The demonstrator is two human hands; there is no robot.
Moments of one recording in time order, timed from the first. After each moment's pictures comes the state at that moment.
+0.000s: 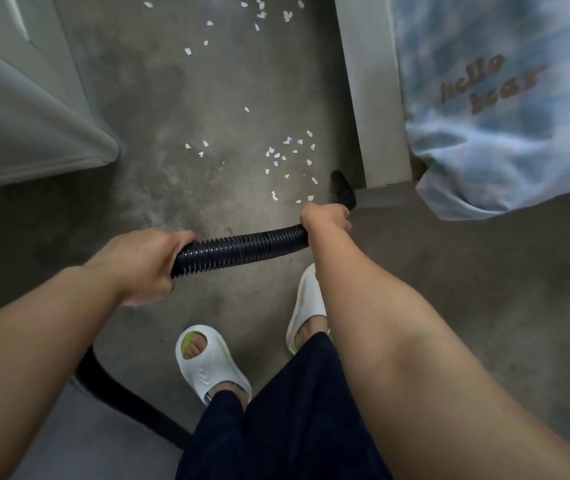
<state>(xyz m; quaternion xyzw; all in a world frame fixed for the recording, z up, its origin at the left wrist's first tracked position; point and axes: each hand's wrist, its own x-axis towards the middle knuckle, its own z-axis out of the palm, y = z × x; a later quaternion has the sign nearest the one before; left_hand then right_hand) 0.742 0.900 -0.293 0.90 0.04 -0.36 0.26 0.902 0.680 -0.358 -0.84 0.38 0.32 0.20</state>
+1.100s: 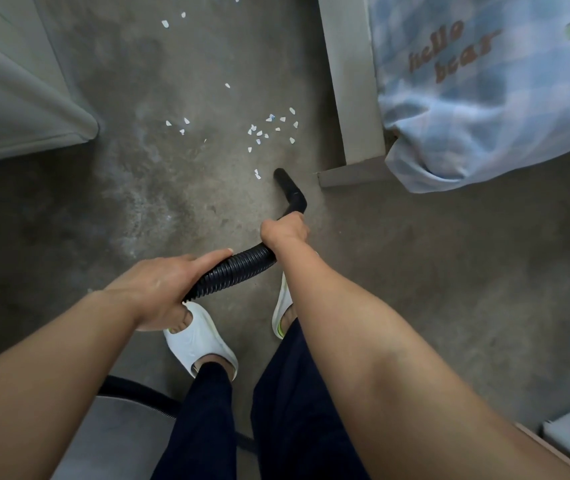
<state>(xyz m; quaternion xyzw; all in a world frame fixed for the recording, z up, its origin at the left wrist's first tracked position) 0.708 0.828 -0.273 0.86 -0.03 -0.40 0.30 0.839 0.669 -0.334 -0.83 0.31 0.42 0.18</state>
